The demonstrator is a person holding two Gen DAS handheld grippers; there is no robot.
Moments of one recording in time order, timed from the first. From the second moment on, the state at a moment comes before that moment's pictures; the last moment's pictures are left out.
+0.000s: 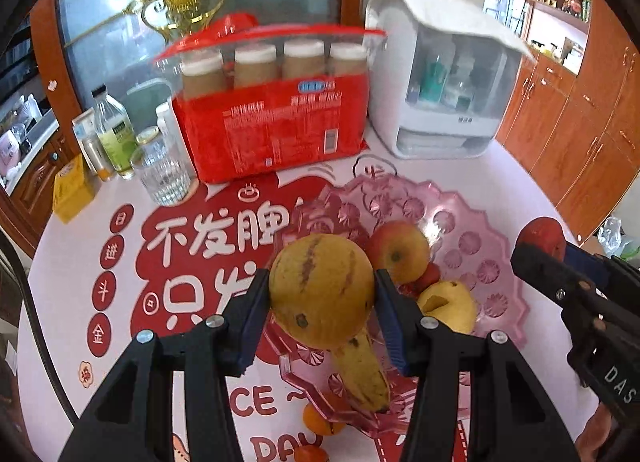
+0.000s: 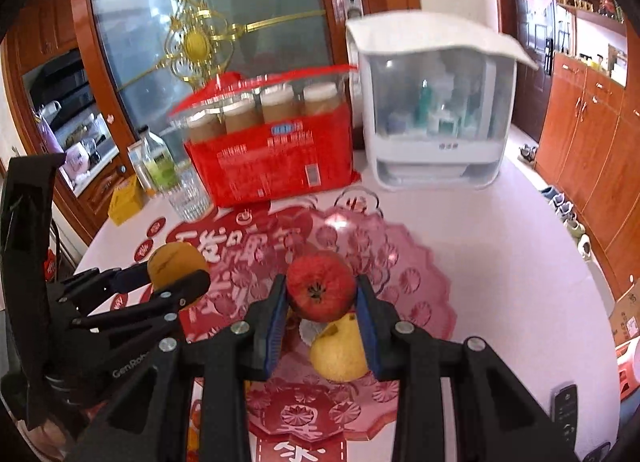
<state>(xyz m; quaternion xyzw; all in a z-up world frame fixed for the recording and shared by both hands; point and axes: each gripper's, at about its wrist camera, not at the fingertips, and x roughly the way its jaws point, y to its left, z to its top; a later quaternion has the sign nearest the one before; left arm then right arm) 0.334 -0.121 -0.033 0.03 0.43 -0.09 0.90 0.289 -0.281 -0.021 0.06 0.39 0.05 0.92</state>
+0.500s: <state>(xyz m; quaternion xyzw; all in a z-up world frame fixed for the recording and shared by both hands) 0.356 -0.126 -0.083 0.02 0.47 -0.10 0.88 0.313 -0.270 -0.070 0.06 0.45 0.07 0.89</state>
